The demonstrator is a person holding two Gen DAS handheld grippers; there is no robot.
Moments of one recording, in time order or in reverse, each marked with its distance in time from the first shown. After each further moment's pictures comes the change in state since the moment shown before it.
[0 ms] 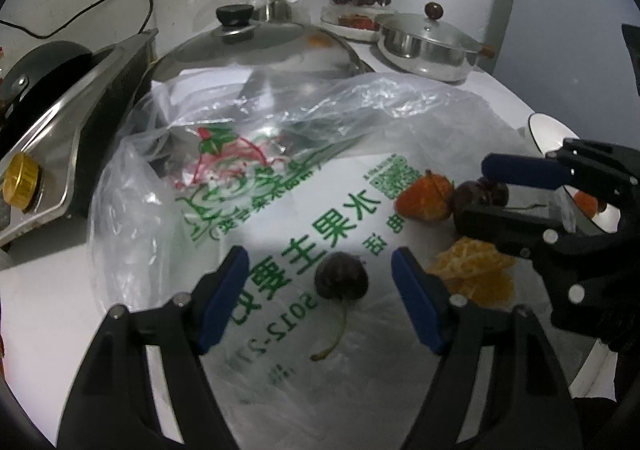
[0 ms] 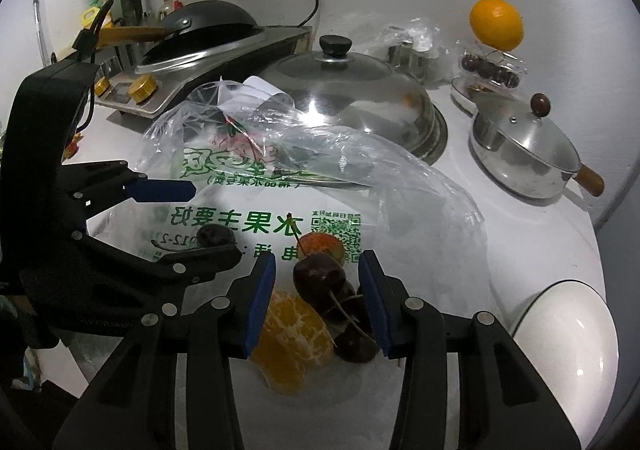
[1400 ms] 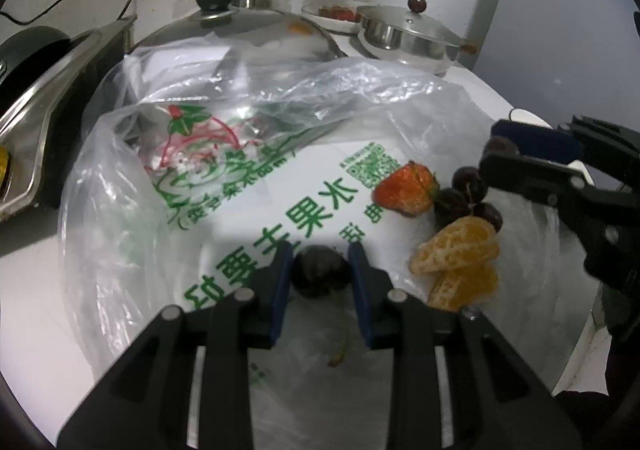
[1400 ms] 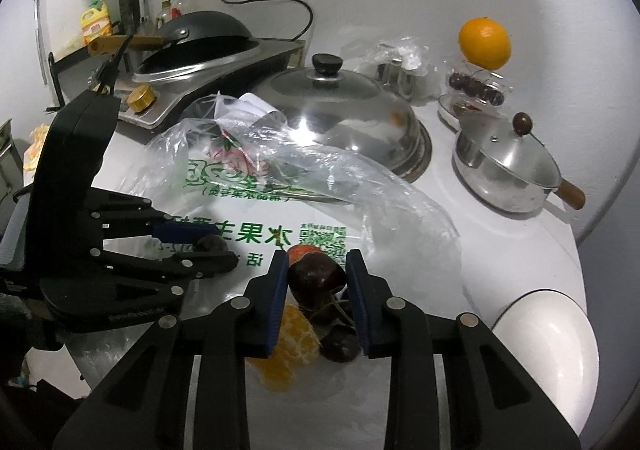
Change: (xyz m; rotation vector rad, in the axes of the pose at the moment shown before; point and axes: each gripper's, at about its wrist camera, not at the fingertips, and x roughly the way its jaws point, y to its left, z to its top) left arm 0.006 0.003 -0.004 -0.003 0.019 -0.107; right arm -0.021 -0.001 0.003 -0.015 -0.046 -0.054
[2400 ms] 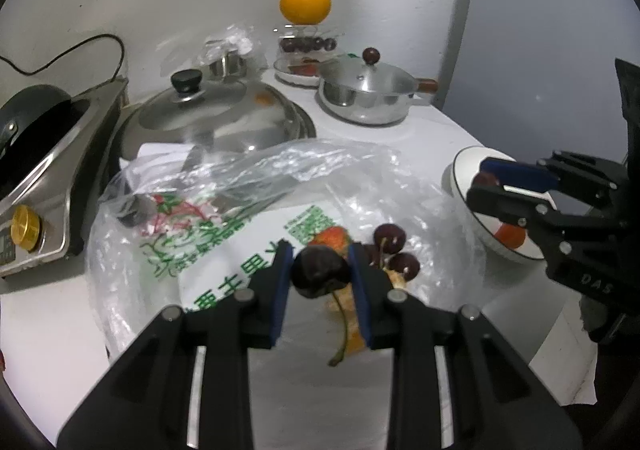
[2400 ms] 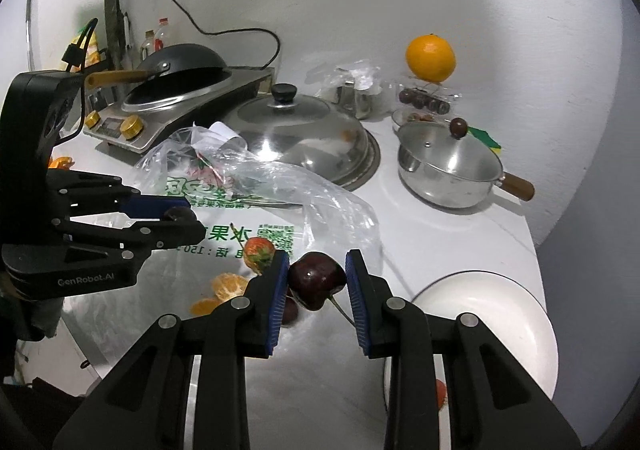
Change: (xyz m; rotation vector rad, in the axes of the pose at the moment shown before) left arm -0.052 -0.053 0.028 0.055 -0.120 0.003; right arm -0.056 -0.040 -0.018 0.050 -0.079 -0.049
